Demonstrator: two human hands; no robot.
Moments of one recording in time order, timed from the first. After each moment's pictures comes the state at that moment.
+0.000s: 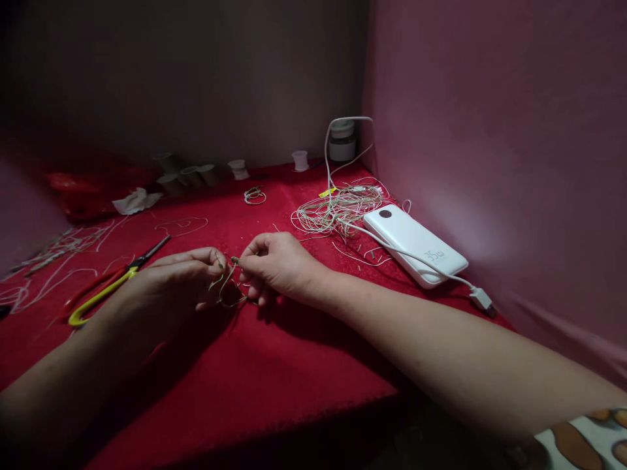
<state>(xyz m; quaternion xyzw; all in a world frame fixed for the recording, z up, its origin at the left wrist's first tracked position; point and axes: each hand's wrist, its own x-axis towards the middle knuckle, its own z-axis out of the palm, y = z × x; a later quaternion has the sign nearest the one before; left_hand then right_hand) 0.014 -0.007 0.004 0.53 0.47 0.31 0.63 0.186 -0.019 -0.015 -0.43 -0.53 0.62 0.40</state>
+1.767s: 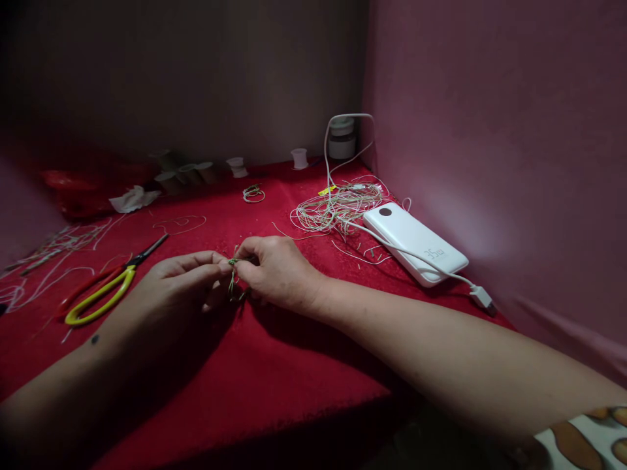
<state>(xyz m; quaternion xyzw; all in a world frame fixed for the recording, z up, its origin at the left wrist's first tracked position) 0.020 -0.017 -0.004 0.61 0.51 0.29 0.54 0.182 -0.024 -0.024 -0.46 -0.66 0.43 0.41</state>
